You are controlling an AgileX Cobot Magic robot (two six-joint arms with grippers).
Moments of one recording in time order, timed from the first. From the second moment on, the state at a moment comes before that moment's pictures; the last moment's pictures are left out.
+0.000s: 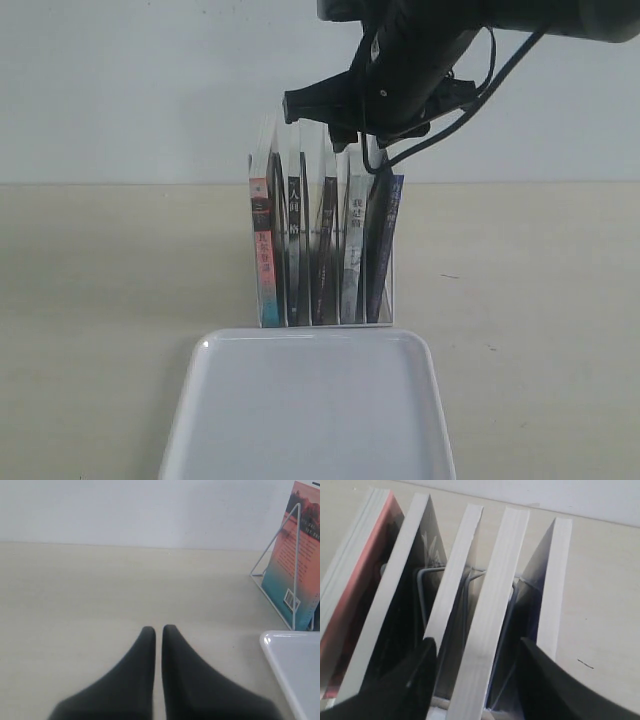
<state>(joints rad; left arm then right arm) -0.02 0.00 0.00 0.00 0.30 -0.06 0.62 1.86 -1.67 -0.26 0.78 0.47</state>
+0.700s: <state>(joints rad) -0.02 0.00 0.00 0.00 0.30 -0.06 0.62 1.90 -1.67 -0.27 0.76 0.48</state>
